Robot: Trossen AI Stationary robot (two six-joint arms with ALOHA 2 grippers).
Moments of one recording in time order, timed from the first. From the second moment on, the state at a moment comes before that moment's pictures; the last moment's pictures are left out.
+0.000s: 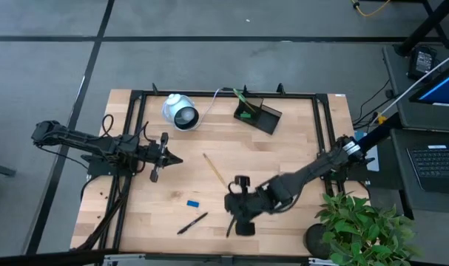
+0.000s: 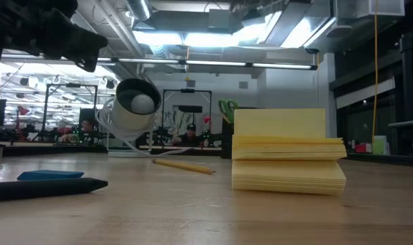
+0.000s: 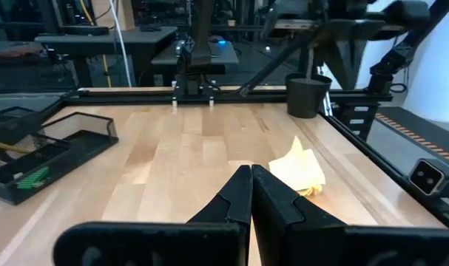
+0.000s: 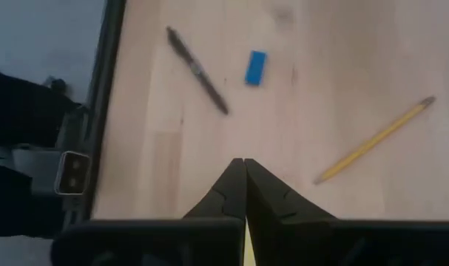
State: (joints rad) left arm -0.13 0.49 0.14 0.27 -0.03 -0.04; right arm 0.51 1.92 1.75 -0.80 0.24 0.40
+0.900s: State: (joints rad) left arm -0.19 0.49 0.14 0.27 -0.04 -0.04; right arm 0.64 2.39 2.34 -1.28 0.28 0.52
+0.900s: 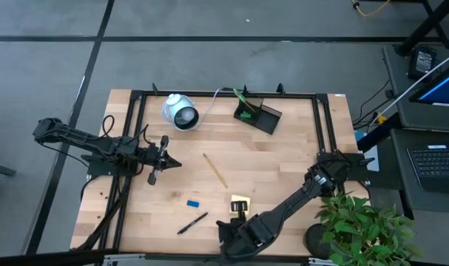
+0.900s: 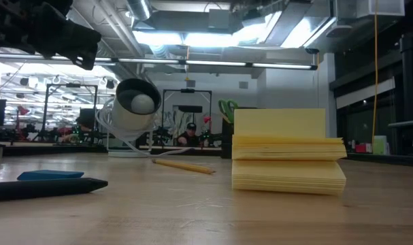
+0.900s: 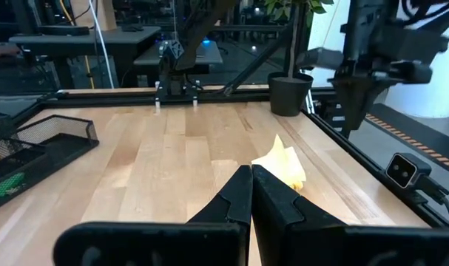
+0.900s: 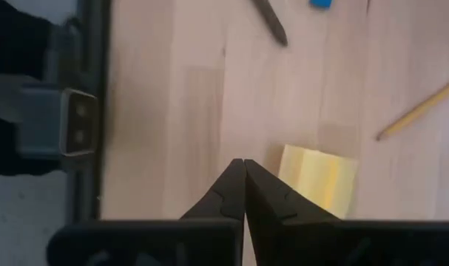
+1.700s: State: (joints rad) left arm -0.19 0.49 0.14 0.27 -0.04 -0.04; right arm 0.63 2.44 2.33 -1.36 0.27 0.55
